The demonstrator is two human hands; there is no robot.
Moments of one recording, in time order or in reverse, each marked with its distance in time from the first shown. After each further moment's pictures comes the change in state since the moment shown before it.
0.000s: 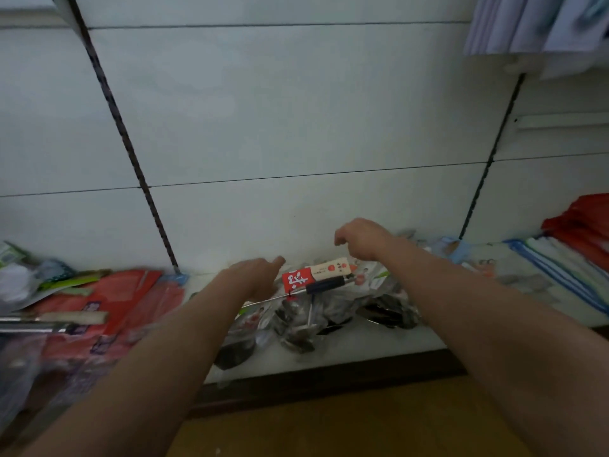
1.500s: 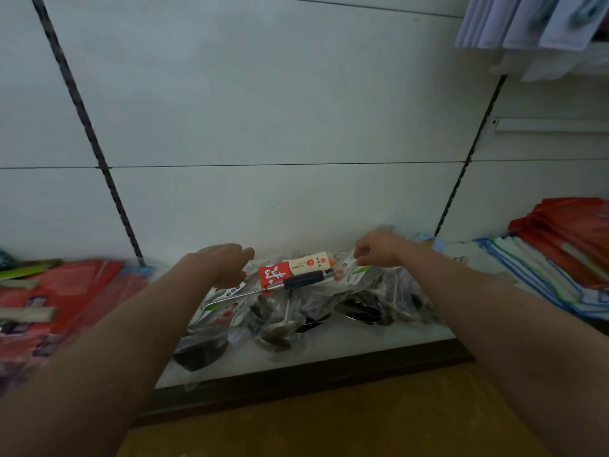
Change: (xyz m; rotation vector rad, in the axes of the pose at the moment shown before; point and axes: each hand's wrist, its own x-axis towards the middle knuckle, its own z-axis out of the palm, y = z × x) left_hand 0.031 -0.026 0.010 0.076 0.027 0.053; right_hand -0.020 0.062 0.023 0.047 -0.213 0.107
